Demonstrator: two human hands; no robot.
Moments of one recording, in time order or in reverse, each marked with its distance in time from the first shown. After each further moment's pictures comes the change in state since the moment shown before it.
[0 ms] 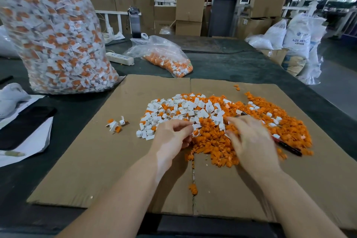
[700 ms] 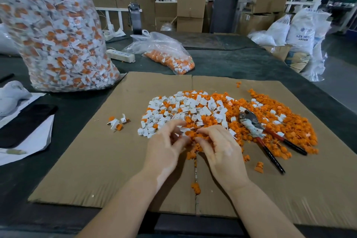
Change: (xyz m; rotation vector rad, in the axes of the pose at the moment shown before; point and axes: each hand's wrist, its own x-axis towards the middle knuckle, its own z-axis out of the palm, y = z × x) left_hand -0.012 -0.027 -0.014 0.428 0.142 0.334; right_hand -0.013 -0.048 0.031 0.461 0.115 -0.136
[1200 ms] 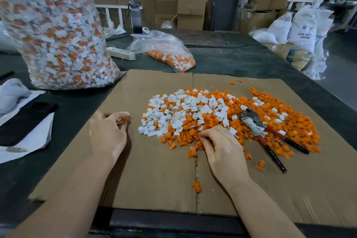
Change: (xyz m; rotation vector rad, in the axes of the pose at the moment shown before) left_hand 0.037 -0.055 -0.079 0.599 0.326 -0.278; right_hand -0.002 0.005 0.003 -0.099 -0.027 0.004
